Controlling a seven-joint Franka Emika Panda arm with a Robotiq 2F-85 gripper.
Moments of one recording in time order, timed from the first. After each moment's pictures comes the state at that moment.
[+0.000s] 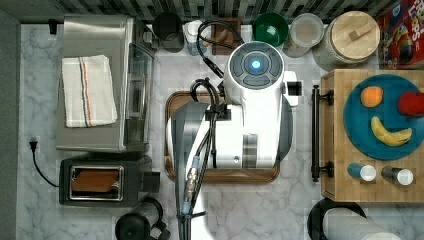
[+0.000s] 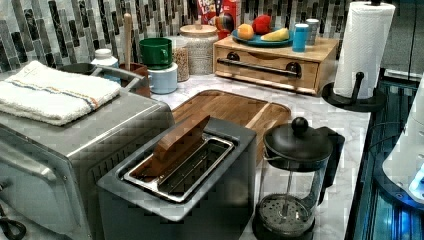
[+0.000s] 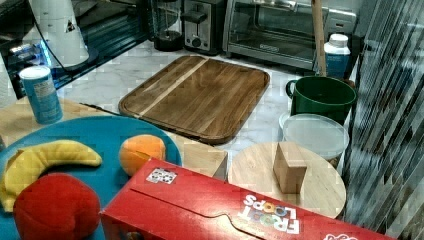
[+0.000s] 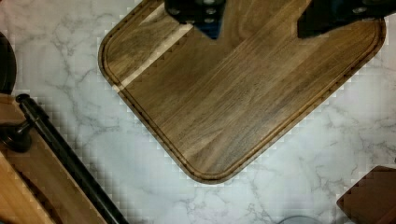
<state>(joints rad) -0.05 0.05 0.02 -1.86 -0.06 0.26 -0.07</state>
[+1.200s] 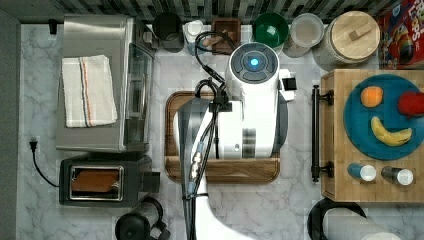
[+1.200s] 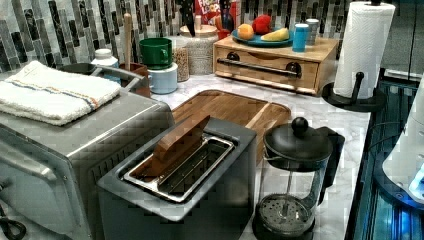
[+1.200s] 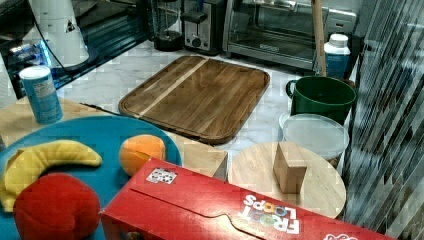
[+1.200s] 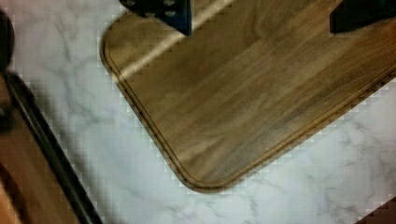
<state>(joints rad) -0.06 0.11 0.02 -1.91 -0.07 0.33 -0.21</state>
